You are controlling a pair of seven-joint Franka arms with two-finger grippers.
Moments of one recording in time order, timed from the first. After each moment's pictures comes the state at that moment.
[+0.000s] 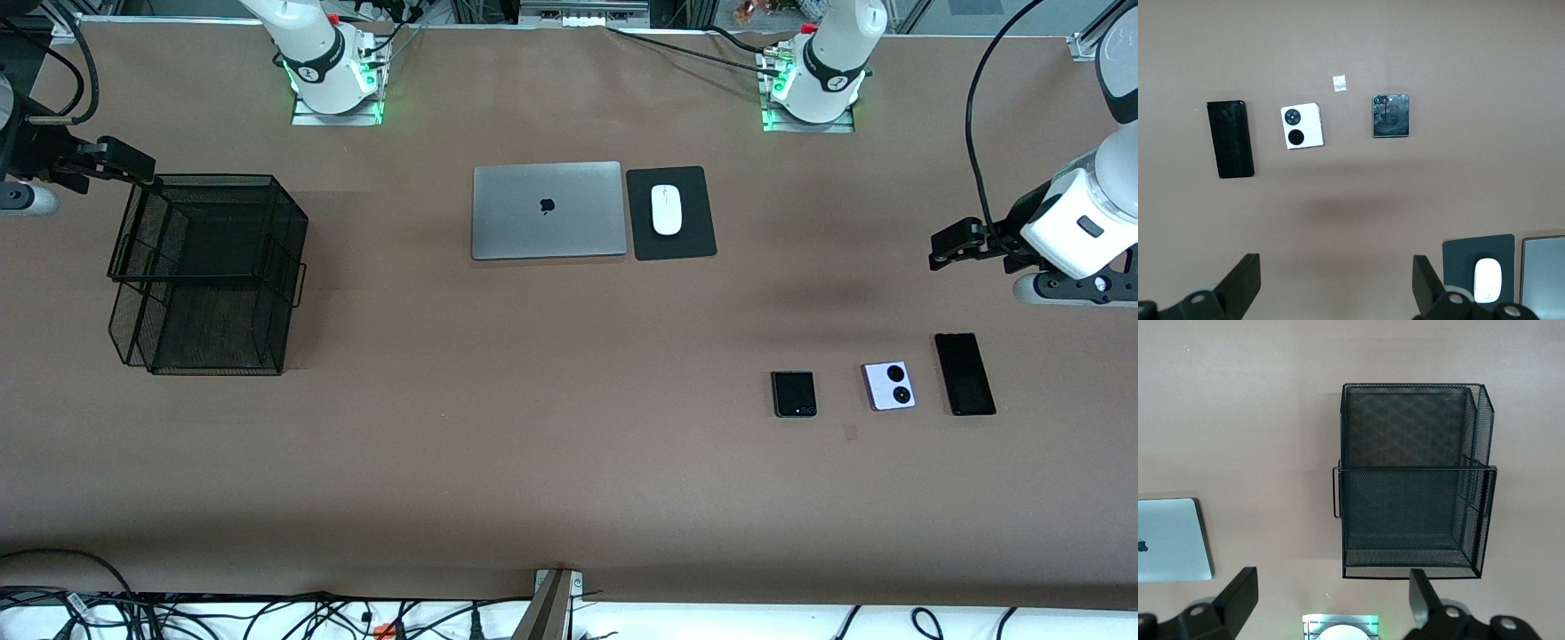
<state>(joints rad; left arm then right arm) 0.01 0.13 -0.04 -1.55 -0.01 1.60 -0.03 -0.10 -0.07 0.05 -1.73 0.01 1.53 -0.04</state>
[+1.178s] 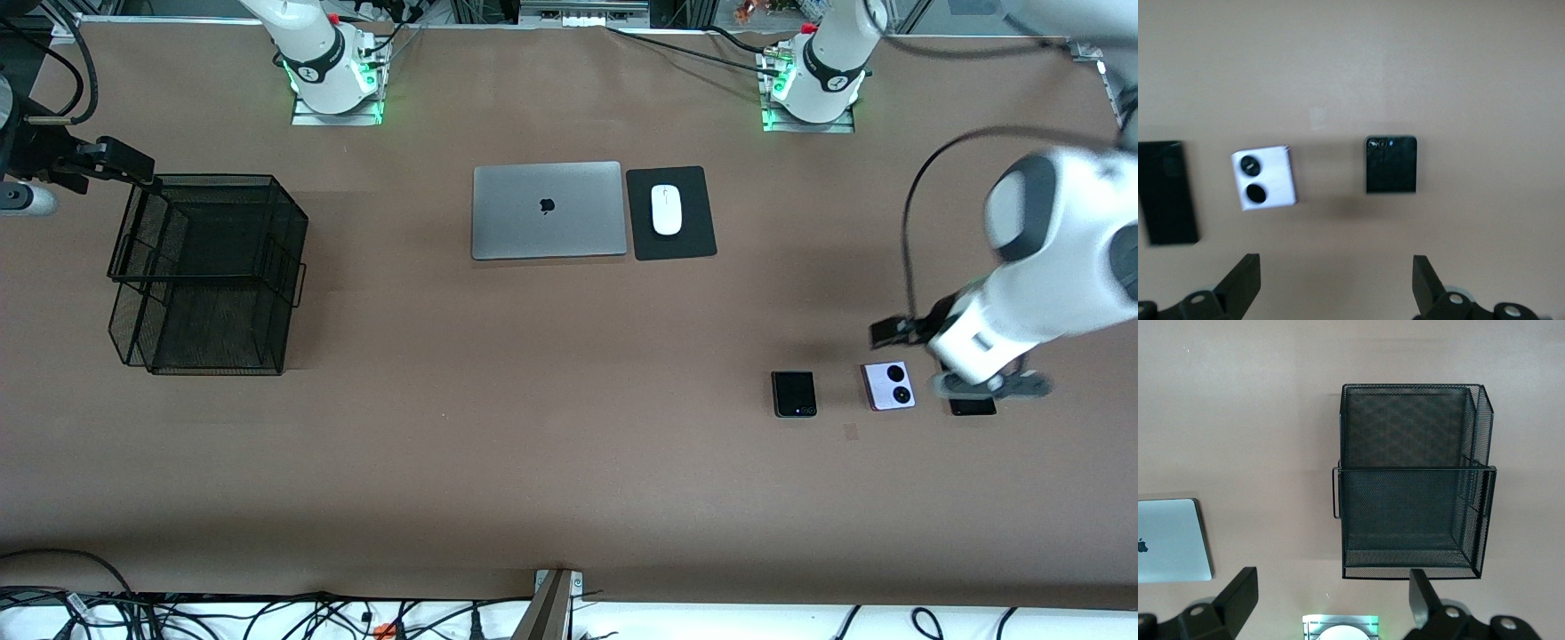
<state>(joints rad) -0.01 0.45 -0.06 -1.58 -0.01 1.94 -0.08 -0.10 -0.07 0.05 -1.73 0.01 1.53 -0.04</state>
